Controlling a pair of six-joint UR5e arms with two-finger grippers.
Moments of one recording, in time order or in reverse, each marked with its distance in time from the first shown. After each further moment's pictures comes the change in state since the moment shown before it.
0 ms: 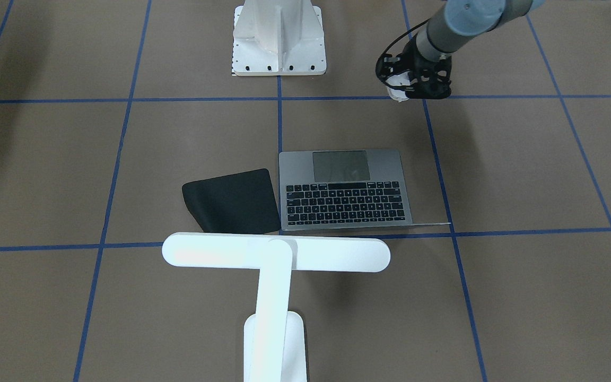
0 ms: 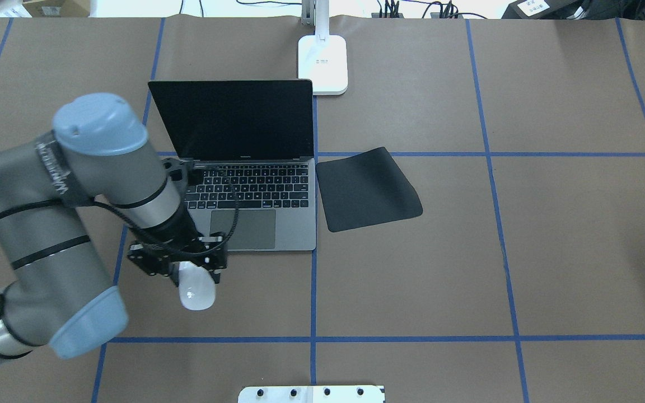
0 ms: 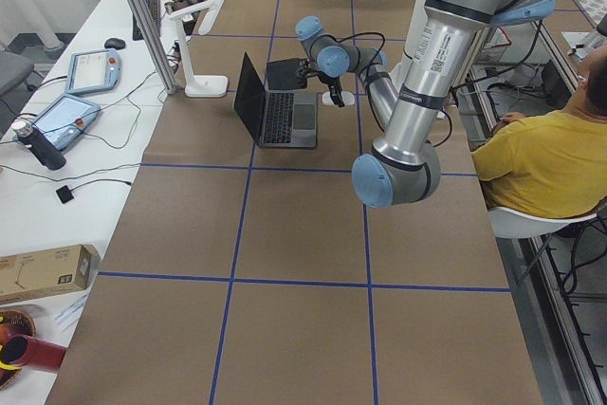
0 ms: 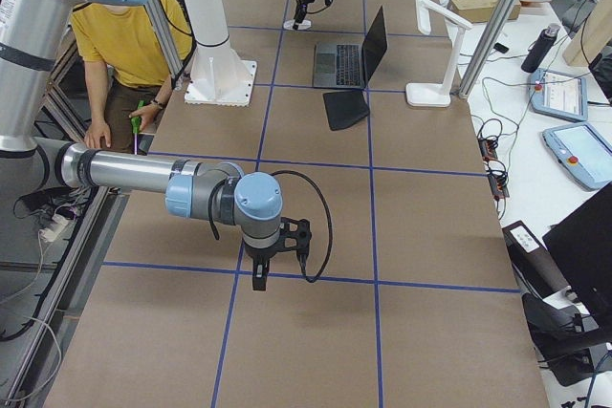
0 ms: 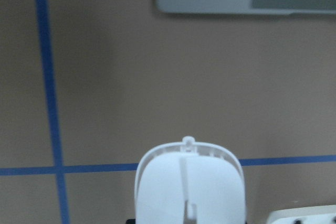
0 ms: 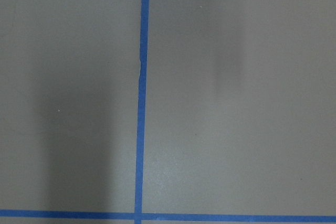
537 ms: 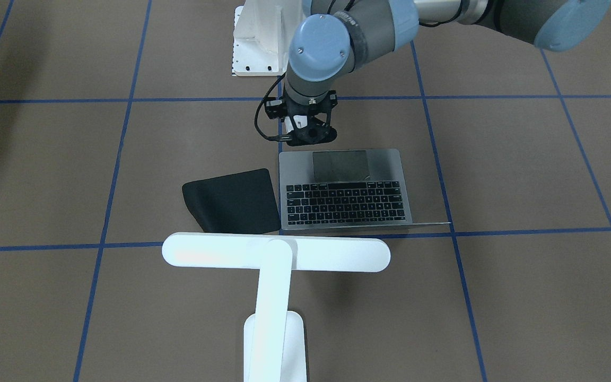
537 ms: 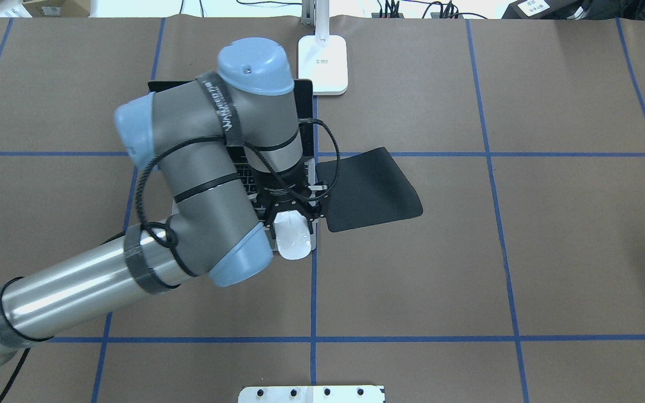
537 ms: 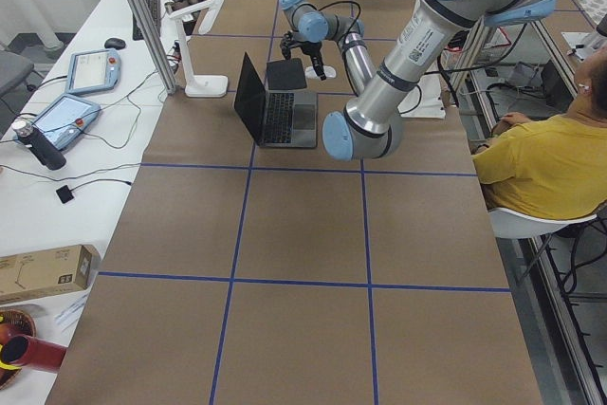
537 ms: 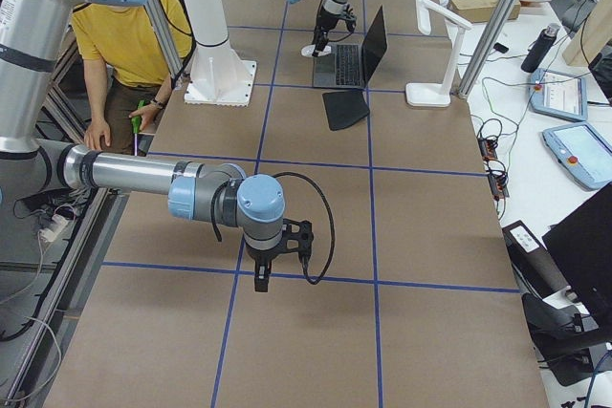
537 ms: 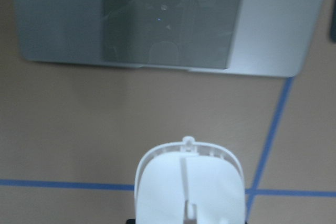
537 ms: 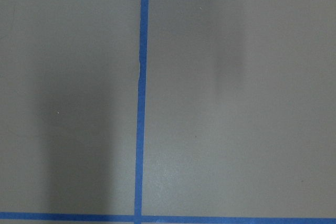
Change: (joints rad) left arm -0.002 -0.387 0.446 -0.071 0.035 -0.065; right arm -0.001 0.015 -0.016 0.000 0.001 0.000
